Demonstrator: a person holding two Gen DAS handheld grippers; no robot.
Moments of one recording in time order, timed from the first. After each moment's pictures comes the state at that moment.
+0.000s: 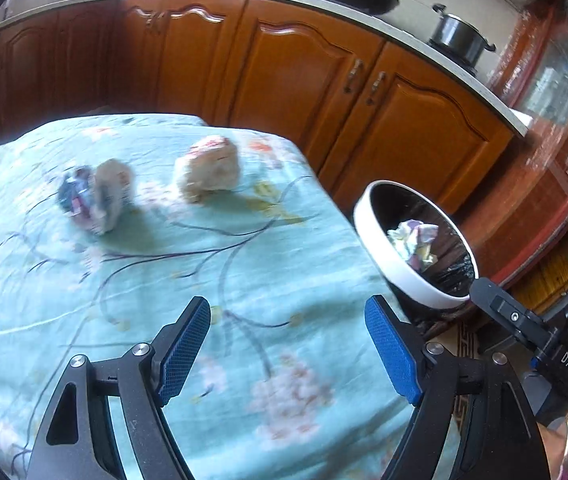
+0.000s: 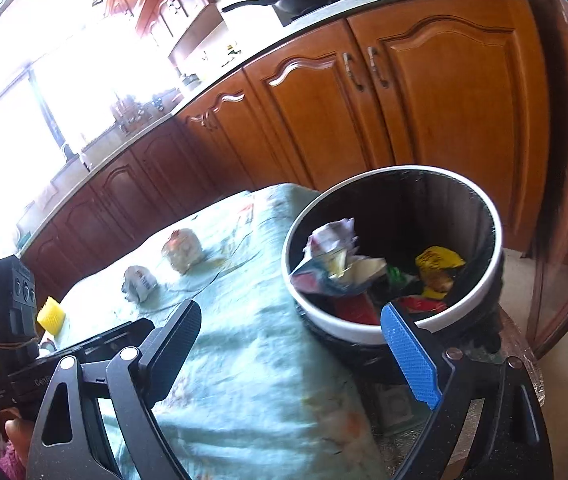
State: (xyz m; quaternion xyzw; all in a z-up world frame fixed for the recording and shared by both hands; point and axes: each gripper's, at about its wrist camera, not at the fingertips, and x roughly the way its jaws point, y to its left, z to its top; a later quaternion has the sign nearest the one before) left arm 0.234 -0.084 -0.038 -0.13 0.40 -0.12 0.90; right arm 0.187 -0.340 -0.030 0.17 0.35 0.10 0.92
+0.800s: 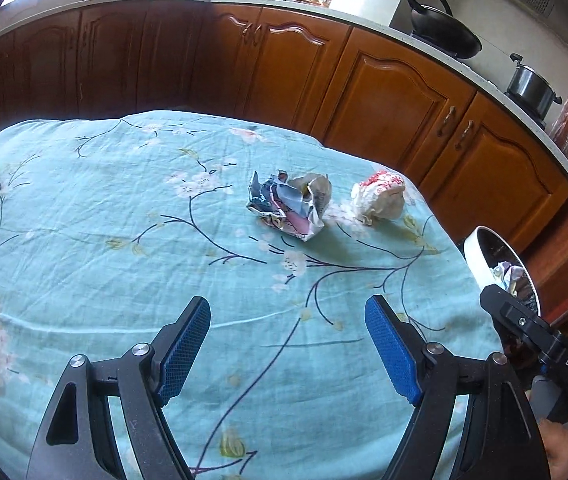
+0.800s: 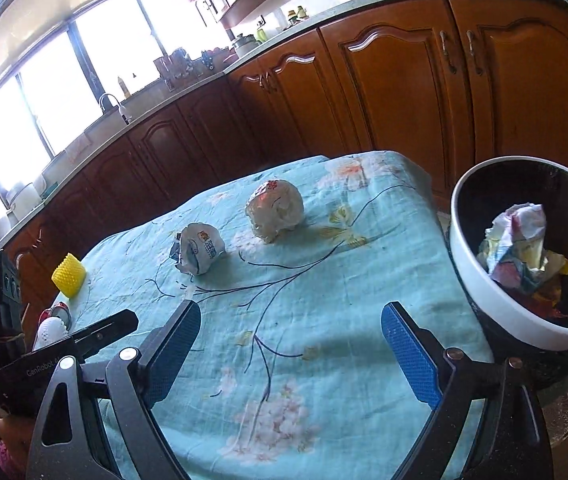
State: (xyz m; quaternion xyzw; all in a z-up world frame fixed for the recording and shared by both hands) left arm 0.201 0.030 -0.035 -0.15 0.39 -0.01 0.91; right arm 0.221 -0.219 -0.049 0.13 0.37 0.18 0.90
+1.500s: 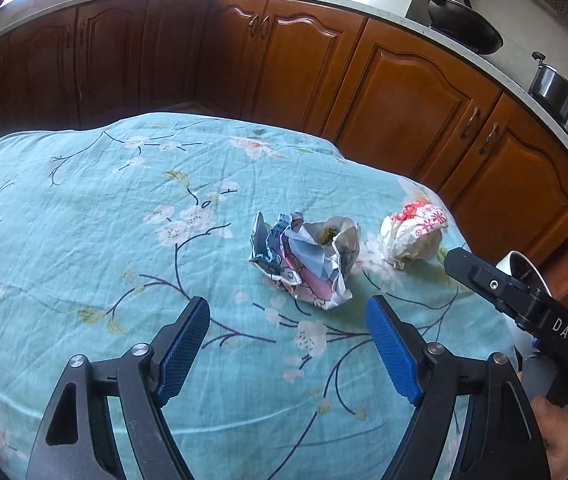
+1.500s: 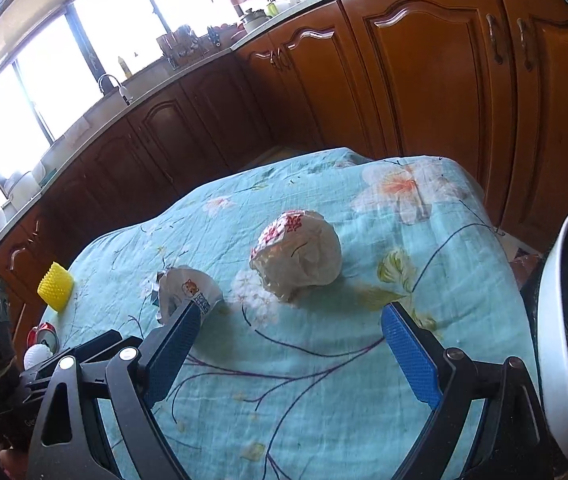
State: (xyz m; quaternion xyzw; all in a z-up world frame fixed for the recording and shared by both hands) left arm 0.290 0.033 -0.054 -0.14 0.40 0.01 0.90; right arm 0.318 -0.179 -0.062 0.12 0.41 0.20 0.88
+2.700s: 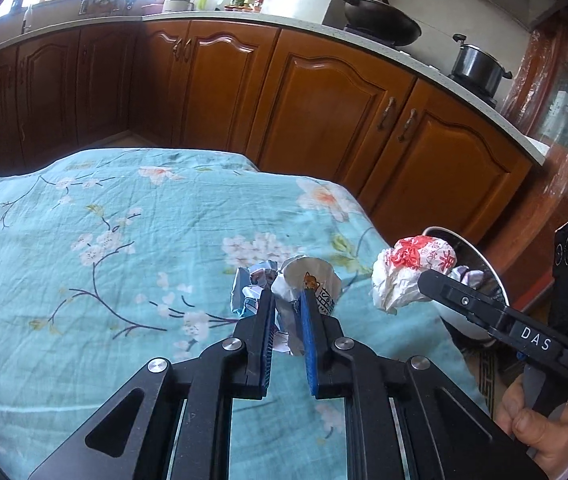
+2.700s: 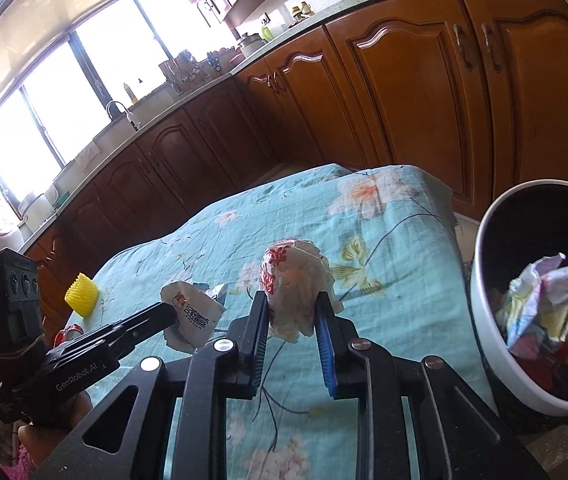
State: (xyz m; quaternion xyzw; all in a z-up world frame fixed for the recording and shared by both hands) left arm 0.257 -0.018 -0.031 -0.11 0.36 -0.11 0.92; right arm 0.255 -0.233 -0.032 0.15 0.38 0.20 0.89
